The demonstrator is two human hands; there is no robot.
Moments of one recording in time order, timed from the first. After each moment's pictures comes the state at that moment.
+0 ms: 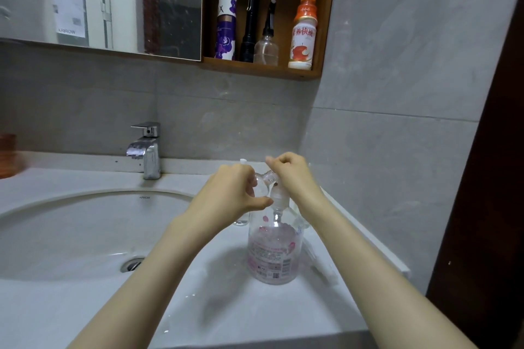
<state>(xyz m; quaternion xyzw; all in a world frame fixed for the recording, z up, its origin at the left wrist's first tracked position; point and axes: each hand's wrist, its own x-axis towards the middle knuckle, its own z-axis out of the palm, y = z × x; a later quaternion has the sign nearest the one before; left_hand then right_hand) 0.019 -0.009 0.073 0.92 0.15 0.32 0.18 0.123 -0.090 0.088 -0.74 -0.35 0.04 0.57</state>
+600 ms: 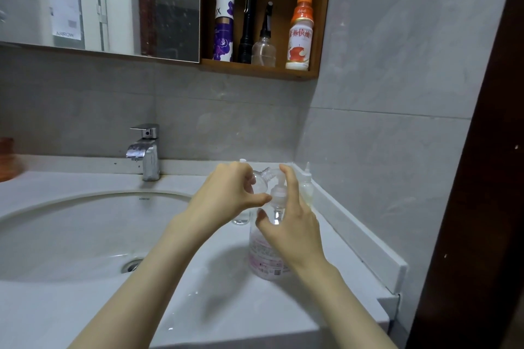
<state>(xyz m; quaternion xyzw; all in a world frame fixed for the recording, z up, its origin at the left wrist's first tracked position) 0.013 -0.006 0.076 0.91 0.15 0.34 0.19 0.091 -0.113 0.020 -0.77 -0.44 -0.17 0.43</state>
